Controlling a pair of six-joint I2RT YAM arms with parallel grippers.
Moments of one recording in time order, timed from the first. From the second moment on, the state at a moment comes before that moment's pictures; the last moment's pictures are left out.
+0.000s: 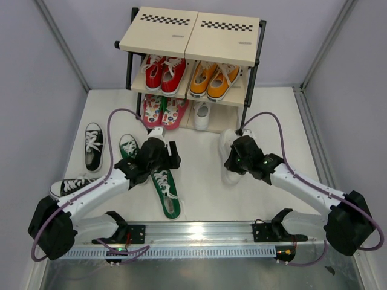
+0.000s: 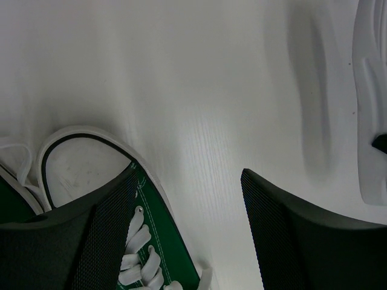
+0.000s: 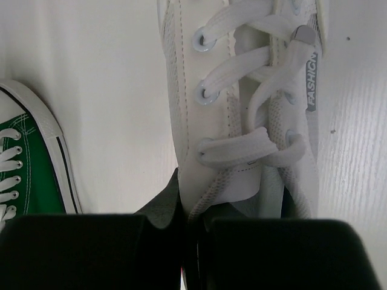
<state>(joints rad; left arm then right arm) -0.69 1.16 0.74 -0.27 -0.19 -0.61 0.63 1.14 0.72 -0.41 0.12 0.69</state>
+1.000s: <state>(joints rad) -0.69 1.07 0.68 -0.31 -0.24 -0.61 0.64 1.68 1.16 -0.34 0.40 0.60</state>
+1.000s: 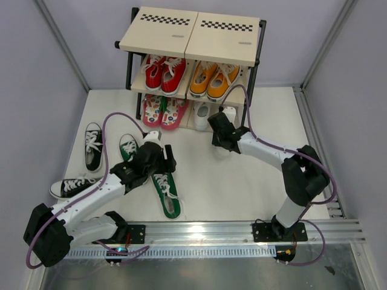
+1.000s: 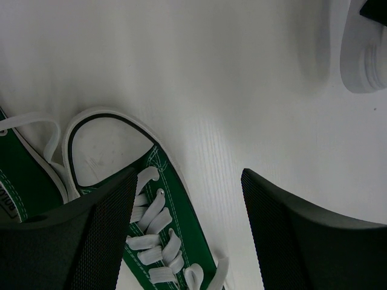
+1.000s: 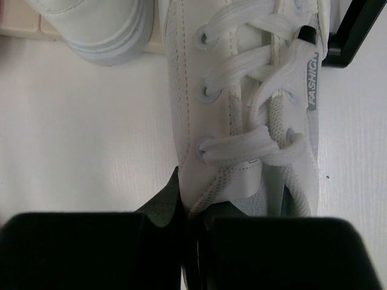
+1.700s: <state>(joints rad) -0.69 1.07 0.67 -0.32 -0.25 -0.61 0.62 1.86 1.32 -0.31 0.44 0.53</state>
